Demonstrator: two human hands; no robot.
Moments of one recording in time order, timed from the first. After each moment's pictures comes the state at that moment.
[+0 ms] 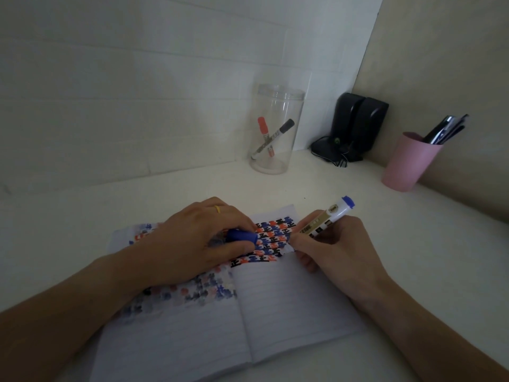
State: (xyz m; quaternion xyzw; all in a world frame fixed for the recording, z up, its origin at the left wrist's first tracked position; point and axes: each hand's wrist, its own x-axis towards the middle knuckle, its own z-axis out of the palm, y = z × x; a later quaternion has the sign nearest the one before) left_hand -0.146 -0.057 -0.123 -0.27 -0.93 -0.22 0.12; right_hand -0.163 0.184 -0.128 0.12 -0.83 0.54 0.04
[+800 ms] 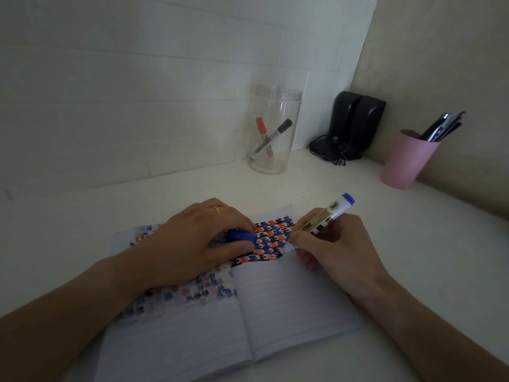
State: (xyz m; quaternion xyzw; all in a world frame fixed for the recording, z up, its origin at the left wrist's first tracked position) left_hand -0.146 -0.058 -0.124 -0.27 -0.93 -0.22 0.13; right_hand -0.162 0.185 -0.125 0.13 -0.81 0.57 0.04
